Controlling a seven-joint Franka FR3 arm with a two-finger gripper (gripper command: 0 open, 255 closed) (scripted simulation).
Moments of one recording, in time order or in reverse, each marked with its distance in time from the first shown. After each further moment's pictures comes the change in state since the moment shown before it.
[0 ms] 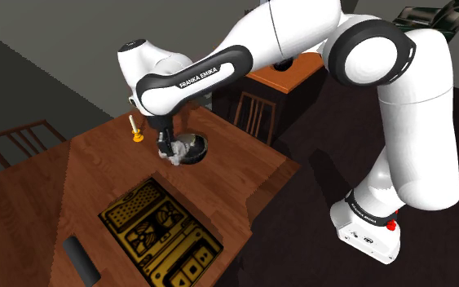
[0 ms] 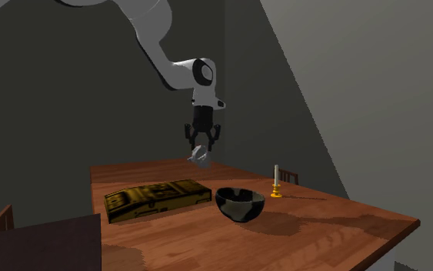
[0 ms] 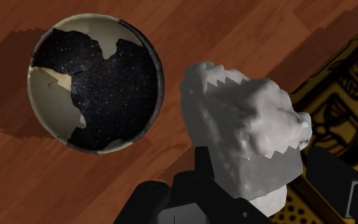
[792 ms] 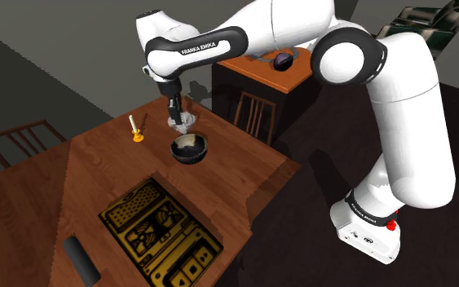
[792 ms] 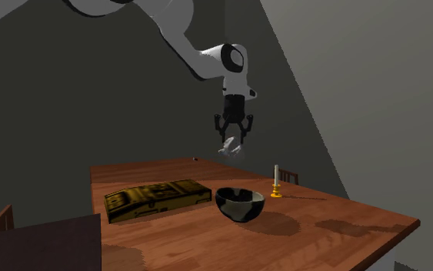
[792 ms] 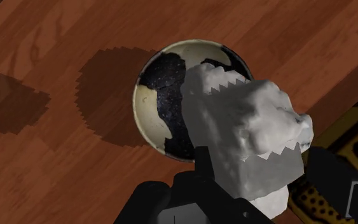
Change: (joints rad) arm -0.114 0.086 -0.046 0.240 -0.001 -0.144 -0.187
